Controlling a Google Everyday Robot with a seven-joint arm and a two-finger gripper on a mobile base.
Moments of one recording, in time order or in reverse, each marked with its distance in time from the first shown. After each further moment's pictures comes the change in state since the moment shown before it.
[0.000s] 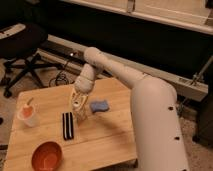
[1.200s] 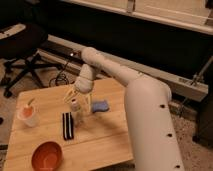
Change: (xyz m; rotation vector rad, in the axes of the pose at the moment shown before) arm 0.006 0.005 0.002 -0.066 -0.009 0.023
